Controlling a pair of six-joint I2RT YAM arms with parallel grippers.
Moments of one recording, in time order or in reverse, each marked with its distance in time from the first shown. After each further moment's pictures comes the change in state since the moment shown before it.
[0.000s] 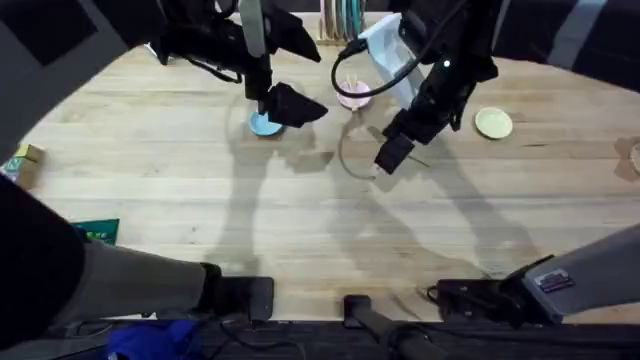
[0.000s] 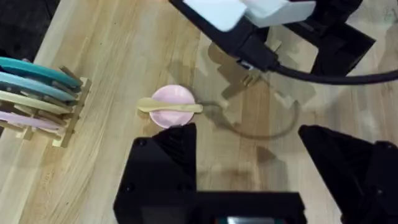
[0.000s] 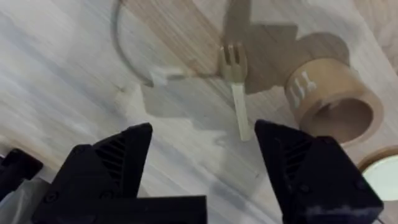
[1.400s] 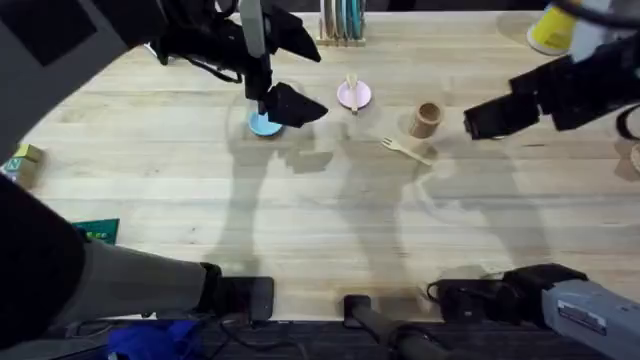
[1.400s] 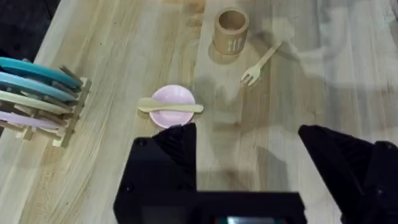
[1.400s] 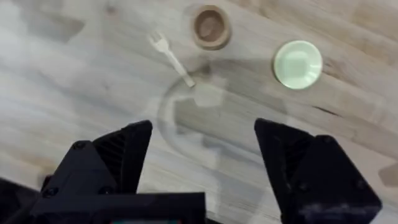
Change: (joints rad) left arm 0.000 0.000 0.000 0.000 0.000 0.000; right arm -0.274 -0.600 -0.004 -0.139 0.013 0.149
